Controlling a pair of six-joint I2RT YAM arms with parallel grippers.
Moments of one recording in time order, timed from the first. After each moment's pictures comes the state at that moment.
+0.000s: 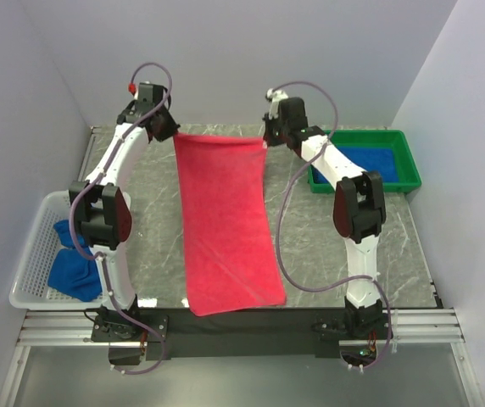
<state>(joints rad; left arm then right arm) -0.16 2.01 1.92 -0.64 -0.09 -0.67 0.34 2.16 1.87 -0.29 -0.13 0.04</state>
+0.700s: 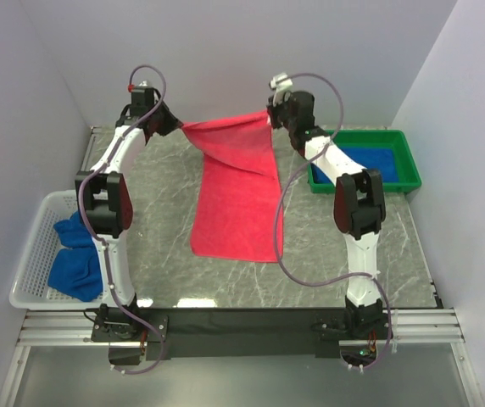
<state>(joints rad) -0.08 2.16 1.97 -0.35 0.16 -0.71 0.30 2.21 1.94 0.10 -0.14 -0.17</state>
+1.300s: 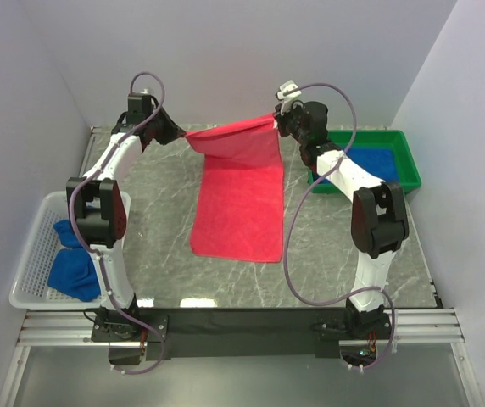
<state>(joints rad) -0.07 2.02 1.76 -0.33 0.27 -0.72 0.29 1.94 1.51 0.31 -0.20 -0.25</state>
